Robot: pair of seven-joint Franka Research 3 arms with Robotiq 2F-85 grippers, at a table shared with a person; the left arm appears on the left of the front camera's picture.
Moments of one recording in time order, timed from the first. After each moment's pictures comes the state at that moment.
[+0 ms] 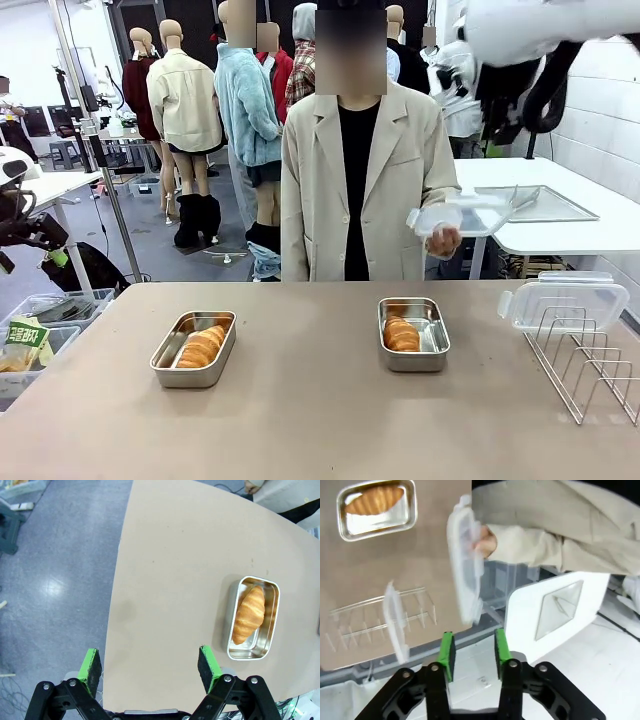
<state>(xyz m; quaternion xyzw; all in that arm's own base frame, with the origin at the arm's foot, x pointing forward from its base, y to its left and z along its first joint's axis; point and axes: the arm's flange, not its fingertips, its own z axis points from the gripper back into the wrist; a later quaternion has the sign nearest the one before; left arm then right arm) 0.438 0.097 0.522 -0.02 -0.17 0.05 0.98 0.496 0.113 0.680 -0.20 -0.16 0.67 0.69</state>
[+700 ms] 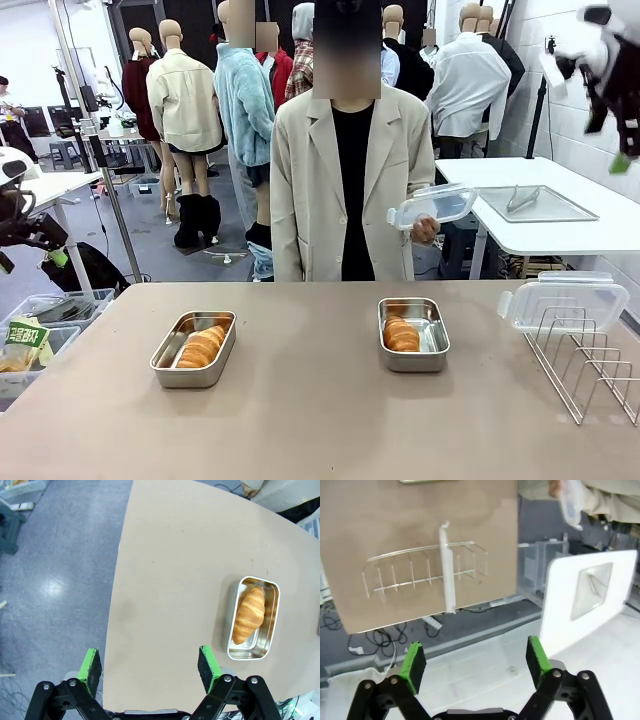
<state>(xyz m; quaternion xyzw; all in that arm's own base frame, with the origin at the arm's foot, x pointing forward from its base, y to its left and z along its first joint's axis) 0.438 0.097 0.522 -0.02 -0.17 0.05 0.98 0.413 -0.017 0.662 -0.15 -0.12 0.67 0.72</state>
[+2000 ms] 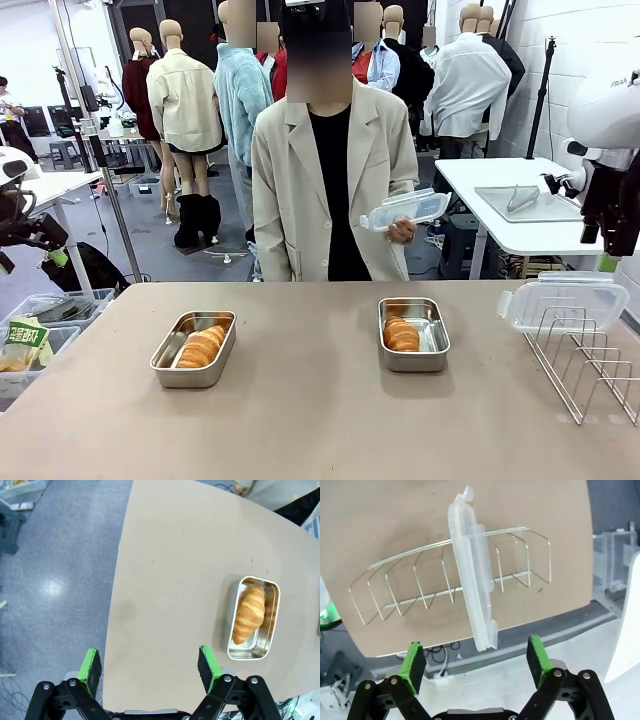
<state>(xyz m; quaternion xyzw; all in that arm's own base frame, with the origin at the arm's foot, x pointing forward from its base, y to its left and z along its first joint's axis) 0.438 0.097 0.522 -0.02 -0.17 0.05 0.98 0.486 -0.063 0.507 -0.04 -0.03 0.62 0.78</state>
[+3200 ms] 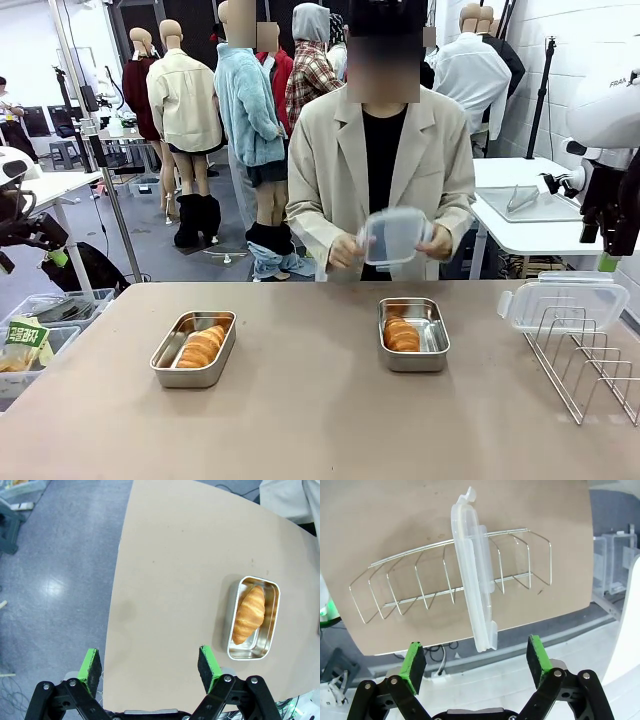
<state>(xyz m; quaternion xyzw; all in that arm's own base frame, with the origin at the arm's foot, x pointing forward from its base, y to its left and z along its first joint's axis) 0.438 0.097 0.522 -0.02 -0.17 0.05 0.98 0.486 -0.061 0.505 -0.04 -0.03 0.63 0.77</state>
